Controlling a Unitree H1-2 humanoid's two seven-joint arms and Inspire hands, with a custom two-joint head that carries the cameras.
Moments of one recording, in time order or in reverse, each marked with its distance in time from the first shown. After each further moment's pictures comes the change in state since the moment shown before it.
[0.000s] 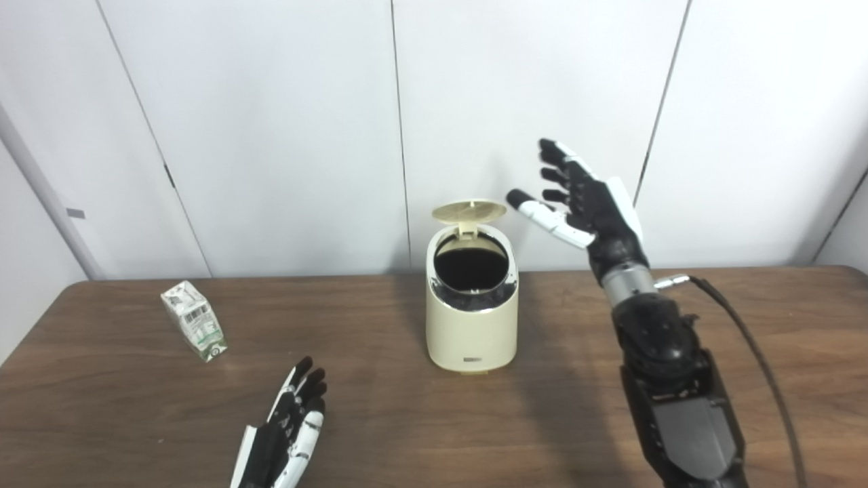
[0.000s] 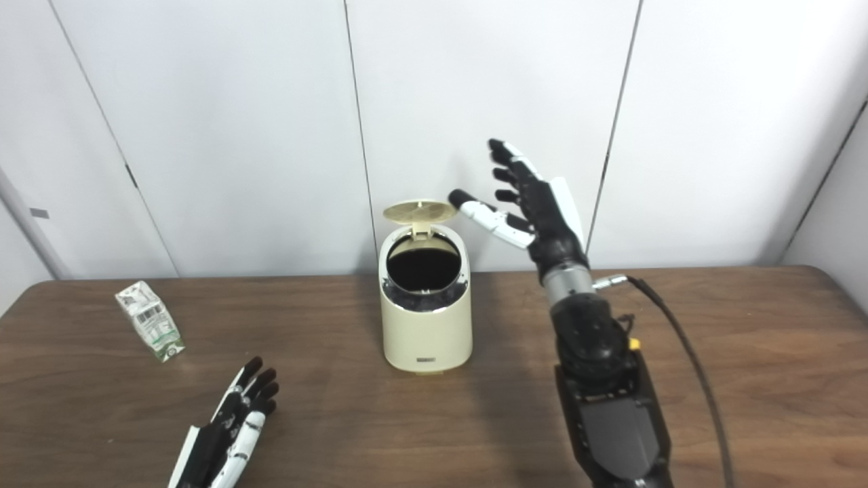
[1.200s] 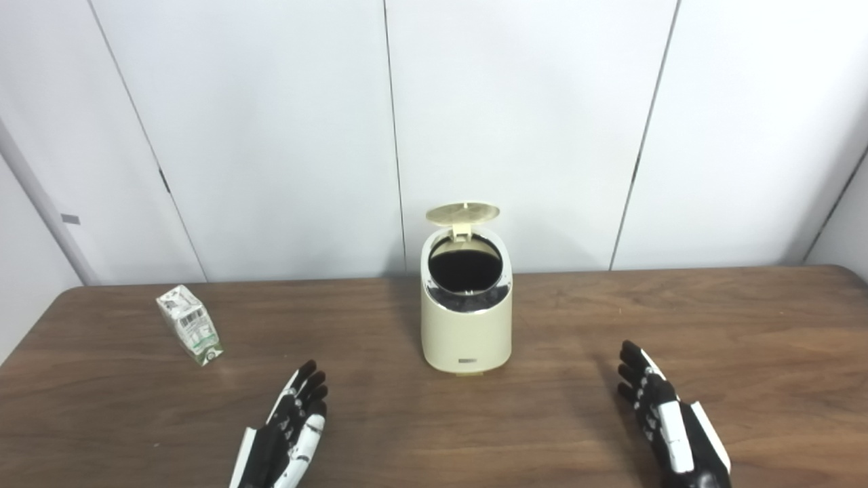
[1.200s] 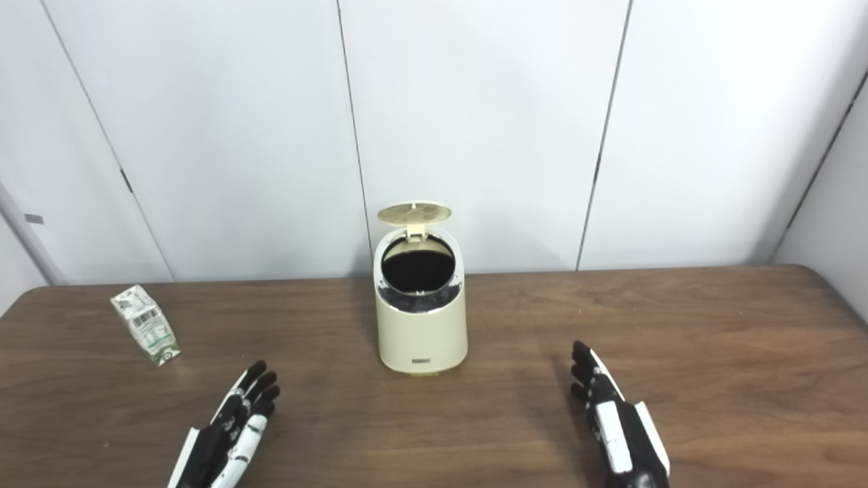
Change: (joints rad) left arm -0.001 0.021 0.004 0.003 -0.019 0.007 -0.009; right arm 0.617 -0.001 -0.052 -0.086 0.275 -0.285 0.084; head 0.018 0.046
